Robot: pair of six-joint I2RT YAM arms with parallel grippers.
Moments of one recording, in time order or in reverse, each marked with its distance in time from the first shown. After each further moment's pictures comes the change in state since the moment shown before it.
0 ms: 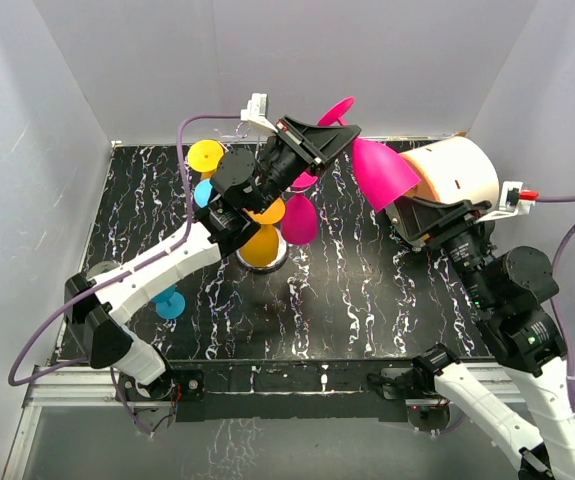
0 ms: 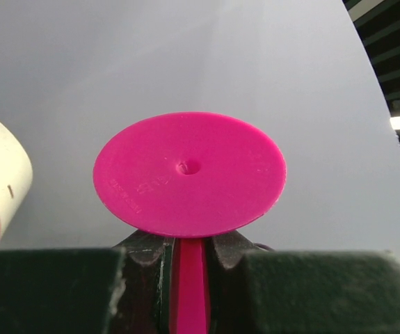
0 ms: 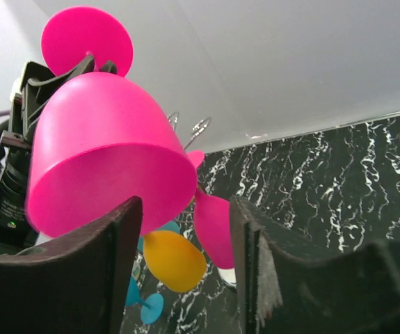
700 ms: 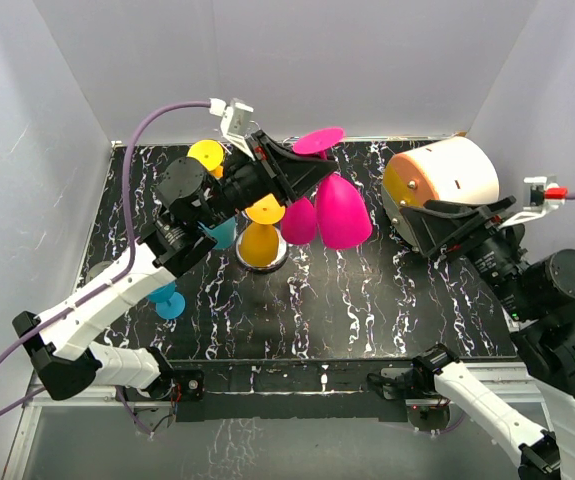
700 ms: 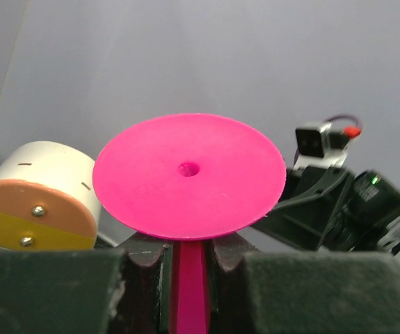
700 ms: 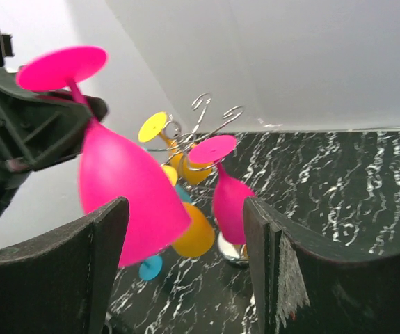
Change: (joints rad) left arm 0.002 -0.254 -0.055 -0.220 0.245 0.605; right arm 0.000 0.023 0.257 -0.264 -0.124 -0.131
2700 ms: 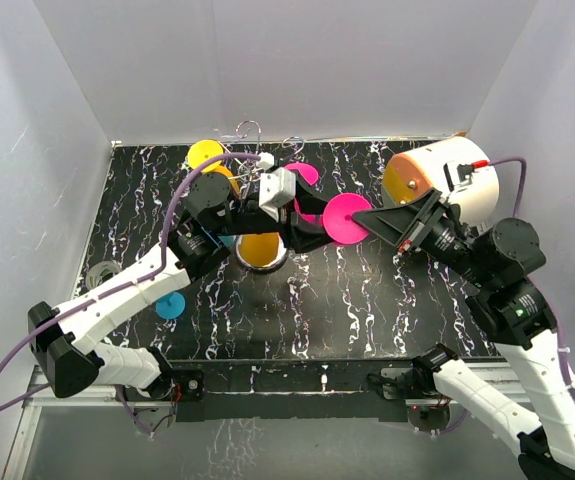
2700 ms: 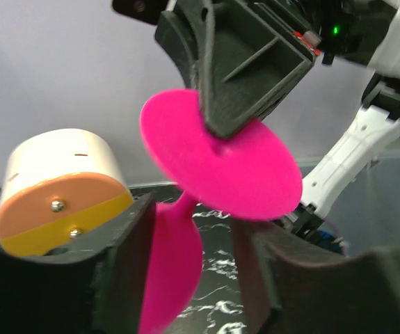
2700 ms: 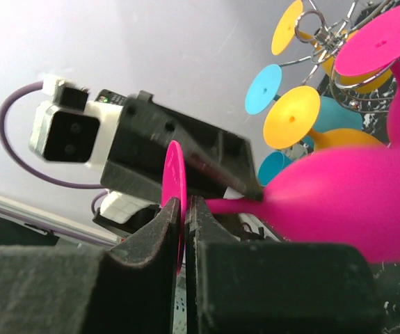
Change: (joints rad) left arm 0.005 0.021 -0.190 0.061 0.515 0.623; right arm 0.005 0.127 -0.175 0.287 -0.422 0.595
